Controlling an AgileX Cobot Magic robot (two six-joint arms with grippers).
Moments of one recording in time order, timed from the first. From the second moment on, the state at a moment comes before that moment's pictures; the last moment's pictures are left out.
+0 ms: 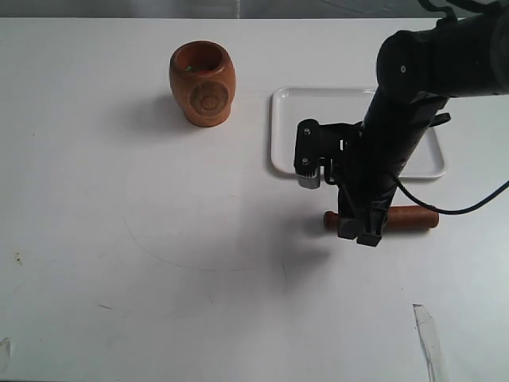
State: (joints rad) left arm 0.02 0.00 0.00 0.07 0.44 0.35; right arm 0.62 1.87 -1.05 0.18 0.86 -1.06
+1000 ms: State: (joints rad) left arm 0.02 0.00 0.00 0.07 0.44 0.35; right arm 0.62 1.95 -1.08 0.17 0.89 -0.93
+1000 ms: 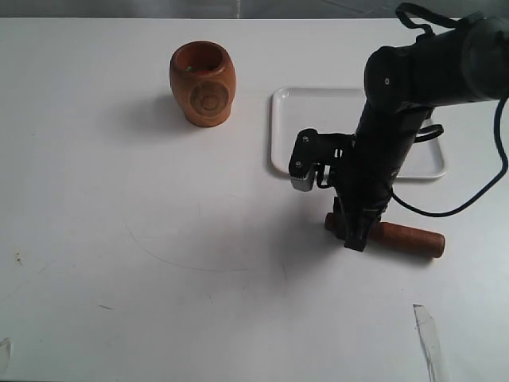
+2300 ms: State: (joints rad) left arm 0.02 0.00 0.00 0.07 0.44 0.35; right arm 0.63 1.89 -1.46 1.73 0.10 -2.09
